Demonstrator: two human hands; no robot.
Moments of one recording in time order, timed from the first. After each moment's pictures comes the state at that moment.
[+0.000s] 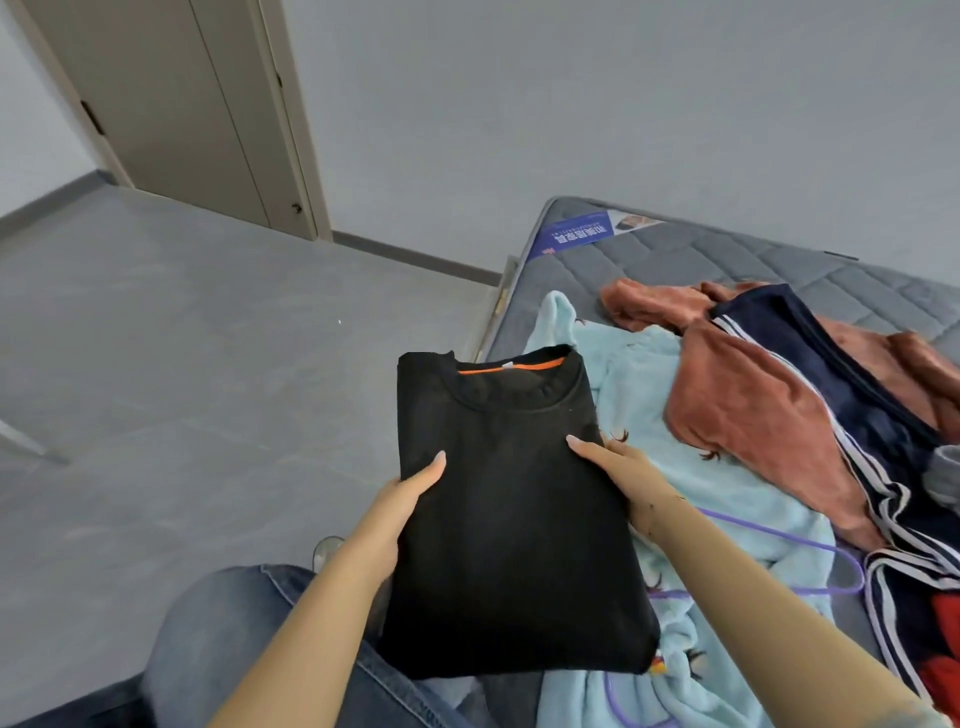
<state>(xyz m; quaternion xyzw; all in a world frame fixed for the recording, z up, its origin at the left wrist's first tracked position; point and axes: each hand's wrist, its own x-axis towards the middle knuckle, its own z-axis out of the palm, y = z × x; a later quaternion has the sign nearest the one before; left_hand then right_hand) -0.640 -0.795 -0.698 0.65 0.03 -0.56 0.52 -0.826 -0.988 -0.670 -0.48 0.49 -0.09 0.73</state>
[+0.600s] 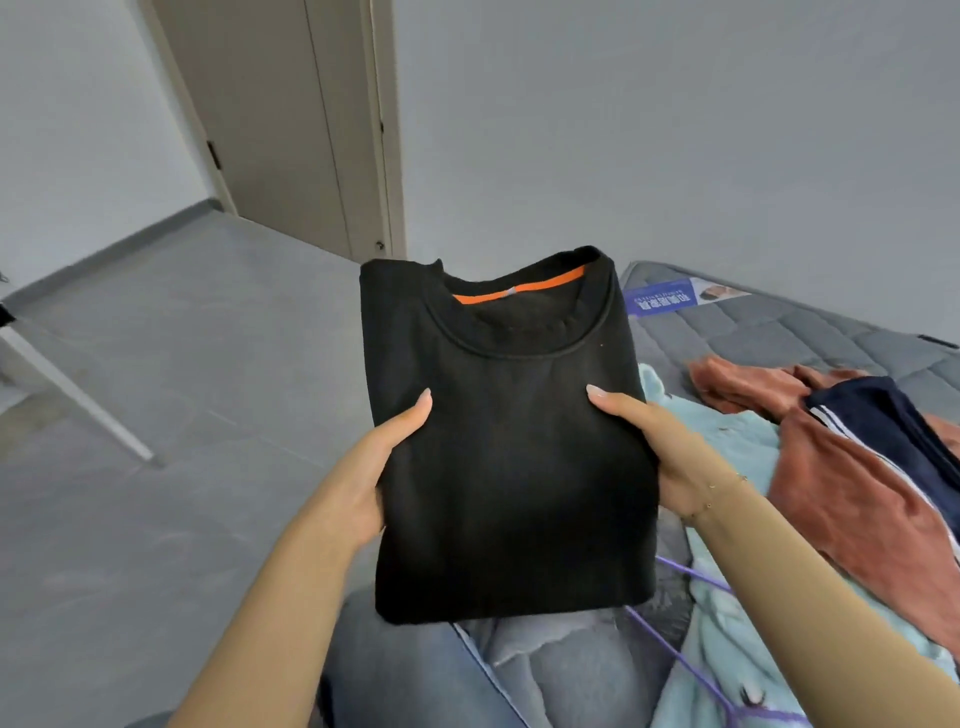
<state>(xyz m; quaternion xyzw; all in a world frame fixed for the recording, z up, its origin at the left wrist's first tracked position) -0.529 -0.739 -0.564 0.53 -0.02 -0.51 0.68 -0.699 -0.957 -0.529 -0.51 0.37 -0.04 0.78</state>
